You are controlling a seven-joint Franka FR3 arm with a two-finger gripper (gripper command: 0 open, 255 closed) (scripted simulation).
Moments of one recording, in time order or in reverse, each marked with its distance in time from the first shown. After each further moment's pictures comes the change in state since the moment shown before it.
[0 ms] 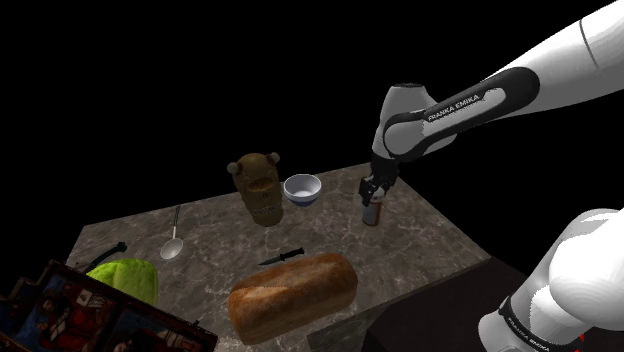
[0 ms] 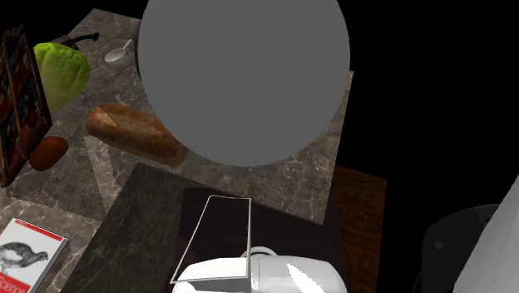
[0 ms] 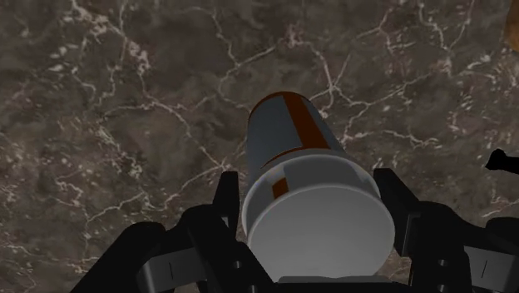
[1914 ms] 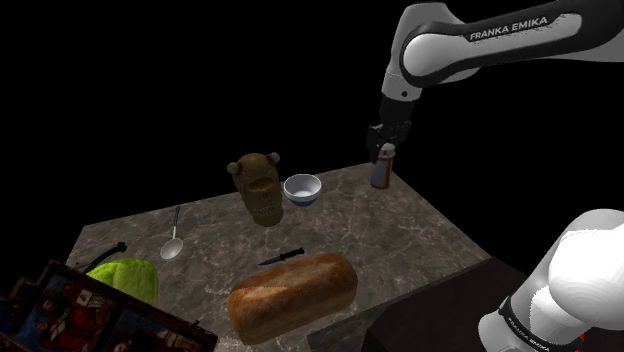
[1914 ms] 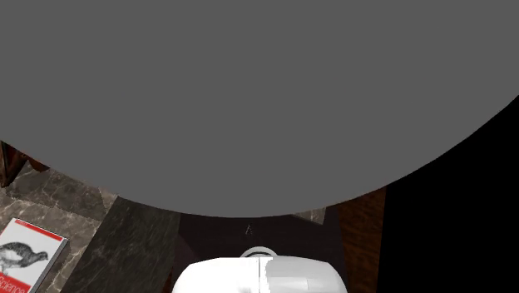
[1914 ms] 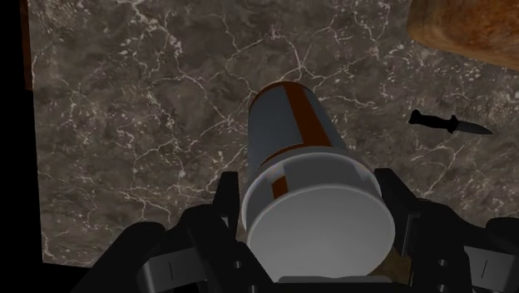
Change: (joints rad) arm -0.010 -0.162 -0.005 0.260 -0.030 -0.421 0.042
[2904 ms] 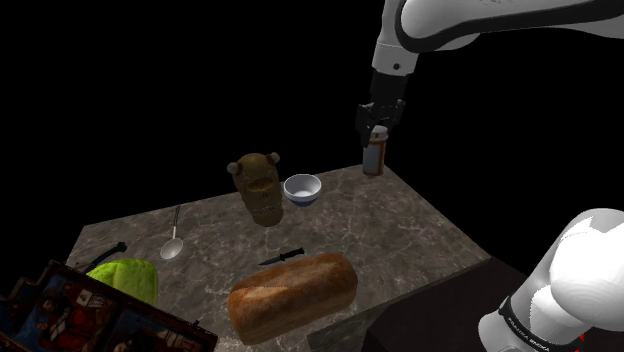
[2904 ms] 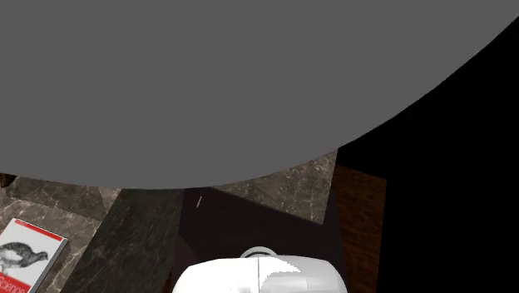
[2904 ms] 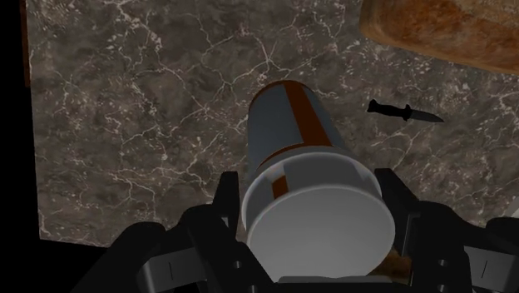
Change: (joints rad) arm 0.026 0.020 0.052 0.169 0.011 -0.142 0.086
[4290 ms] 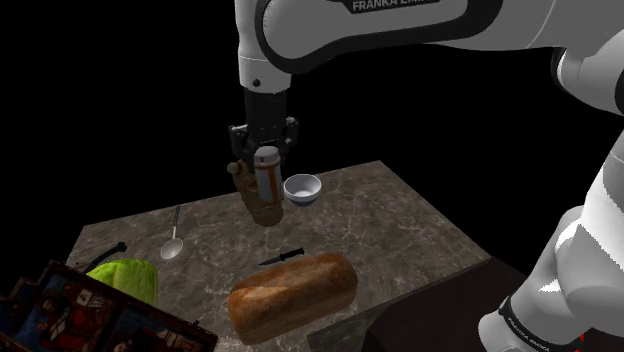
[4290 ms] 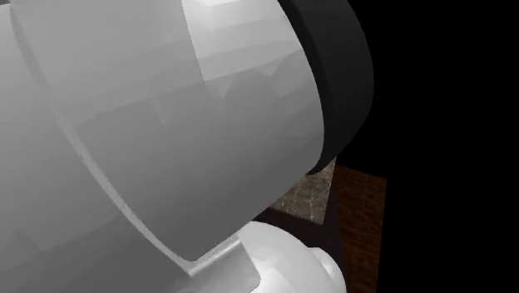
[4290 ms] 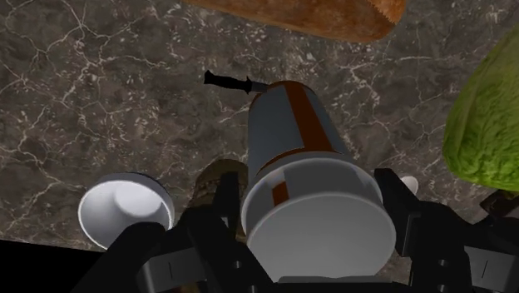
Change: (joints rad) arm 0.190 0.521 0.289 0.553 -0.106 -0.005 0.498
